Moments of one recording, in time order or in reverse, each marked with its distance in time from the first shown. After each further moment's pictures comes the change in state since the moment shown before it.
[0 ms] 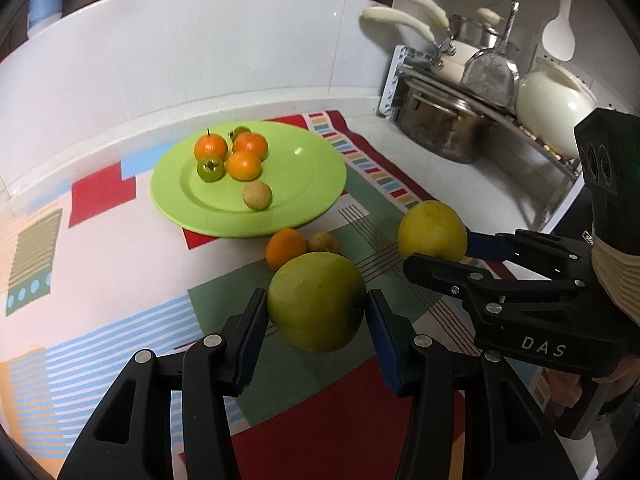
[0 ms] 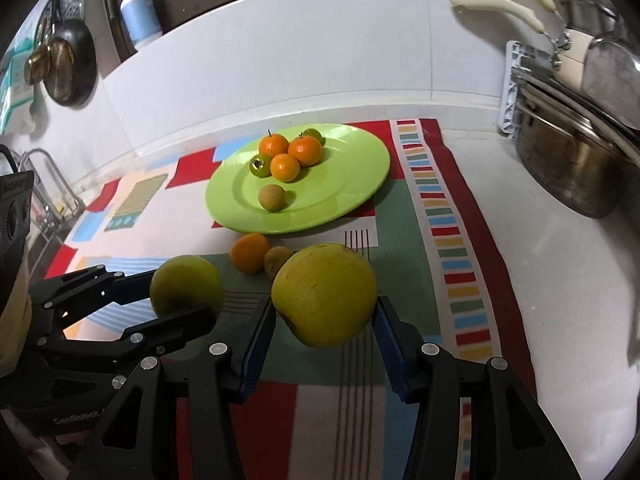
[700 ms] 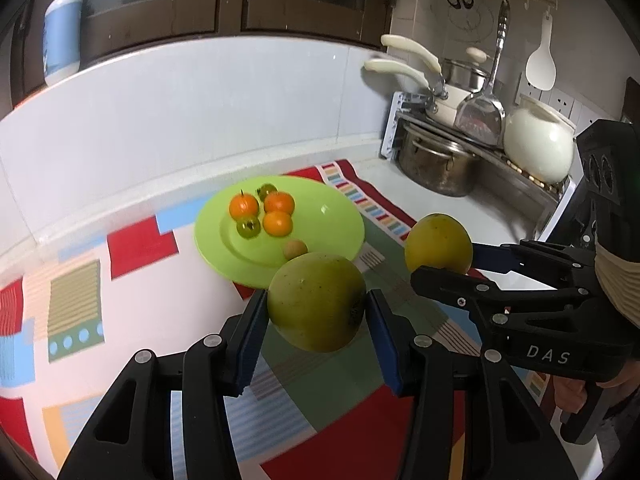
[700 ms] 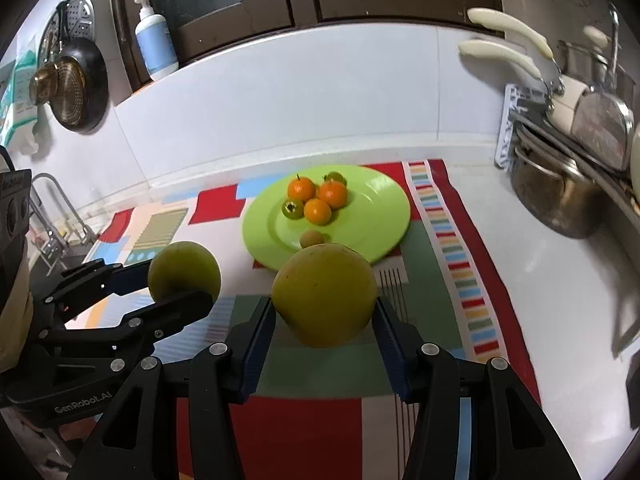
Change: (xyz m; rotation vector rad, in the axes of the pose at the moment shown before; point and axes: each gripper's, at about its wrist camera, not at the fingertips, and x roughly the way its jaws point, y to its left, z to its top) left arm -0.046 0.035 0.029 0.058 -0.108 0.001; right arm -0.032 0.049 0.025 0.016 -0.081 -0.038
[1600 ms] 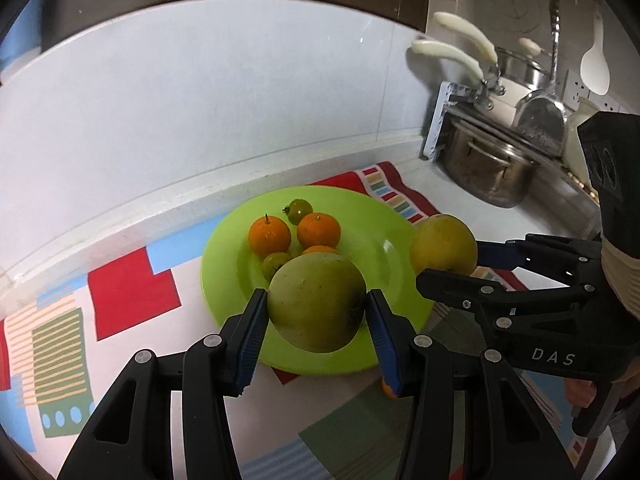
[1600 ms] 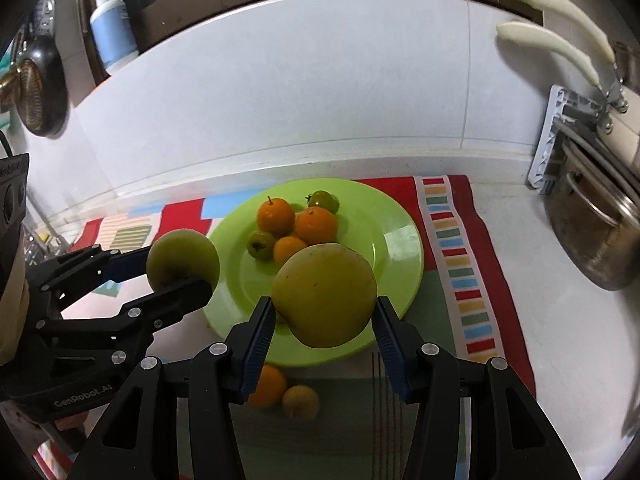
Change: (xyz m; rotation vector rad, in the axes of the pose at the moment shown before) left arm 0.098 0.048 0.044 0.008 0.045 0.033; right arm 0.097 -0.034 0.055 -0.021 0.053 0.009
